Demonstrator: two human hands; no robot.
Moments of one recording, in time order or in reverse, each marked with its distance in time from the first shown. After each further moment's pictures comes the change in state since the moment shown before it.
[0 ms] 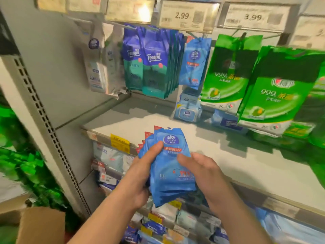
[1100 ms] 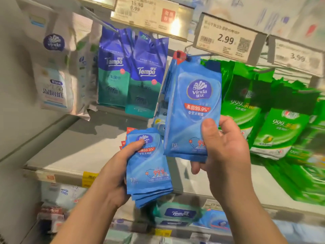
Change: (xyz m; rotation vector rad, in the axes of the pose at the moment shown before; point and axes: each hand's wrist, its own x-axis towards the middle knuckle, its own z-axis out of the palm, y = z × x) left_hand 0.081 0.109 -0.045 -0.098 -0.214 -0.148; right_hand 0.049 -0.100 0.078 -0.034 0.488 -0.577
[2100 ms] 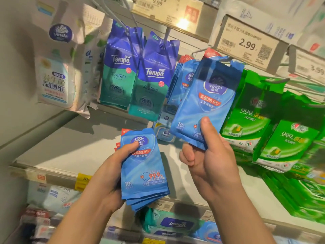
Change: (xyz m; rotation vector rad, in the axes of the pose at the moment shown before) left_hand 0.003 0.003 -0.008 -0.082 0.016 0.064; right_hand 0.024 0.024 0.024 0.356 0.057 0.291
